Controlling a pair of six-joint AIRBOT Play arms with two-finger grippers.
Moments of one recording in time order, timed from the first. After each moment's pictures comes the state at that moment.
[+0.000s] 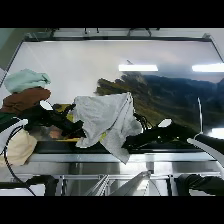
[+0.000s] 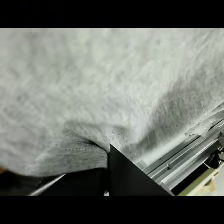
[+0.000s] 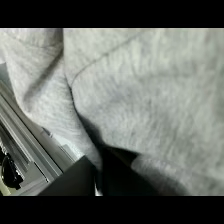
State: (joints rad) left arm -0.05 -1.54 0.79 0.90 -1.24 -1.25; right arm 0.41 -1.45 0.53 -0.35 0.95 0.91
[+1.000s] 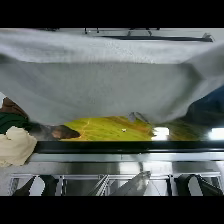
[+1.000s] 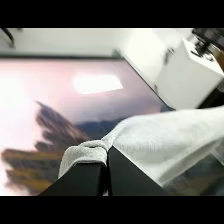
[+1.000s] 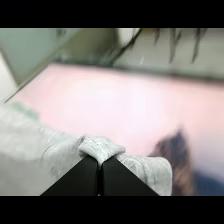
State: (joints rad) left arm 0.70 -0.80 1.50 0.20 -1.56 -1.11; right arm -0.54 -0.61 1.32 -0.38 1.28 0.92
